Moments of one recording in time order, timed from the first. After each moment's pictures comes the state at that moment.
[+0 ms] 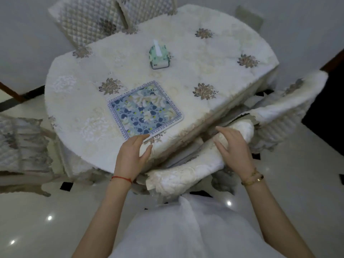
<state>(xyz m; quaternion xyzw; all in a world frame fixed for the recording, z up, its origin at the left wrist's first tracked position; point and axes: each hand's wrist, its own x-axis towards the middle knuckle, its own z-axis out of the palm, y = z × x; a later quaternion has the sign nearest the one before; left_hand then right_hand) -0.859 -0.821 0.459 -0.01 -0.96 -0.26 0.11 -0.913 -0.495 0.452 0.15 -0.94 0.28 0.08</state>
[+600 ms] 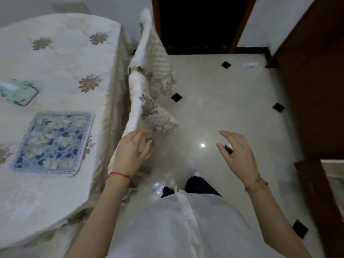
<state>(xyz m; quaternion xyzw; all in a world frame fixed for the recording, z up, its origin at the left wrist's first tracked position) -0.782 -0.733 0.476 -0.47 -0.85 -0.24 -0.06 -0.523 -0.519 0.455 -0.33 -0.90 0.24 0.17</state>
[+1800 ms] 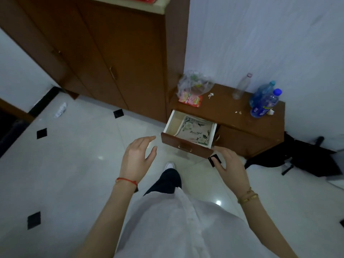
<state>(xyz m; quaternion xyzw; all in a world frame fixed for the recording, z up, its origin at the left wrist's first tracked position) -0.275 -0.250 0.433 -0.86 -0.41 -0.22 -0.22 -0.013 -0.424 0.398 -0.80 -0.51 0.14 0.28</state>
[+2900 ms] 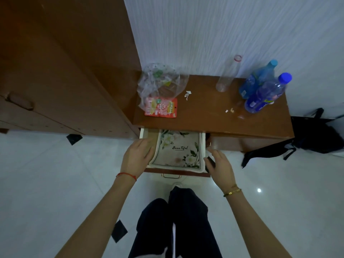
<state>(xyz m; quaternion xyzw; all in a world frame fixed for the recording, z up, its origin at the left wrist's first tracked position) -0.040 -0.029 0.211 -0.90 -0.32 -0.09 -0.29 0.142 -0.263 0.175 -0.89 -0.33 0.20 0.25</state>
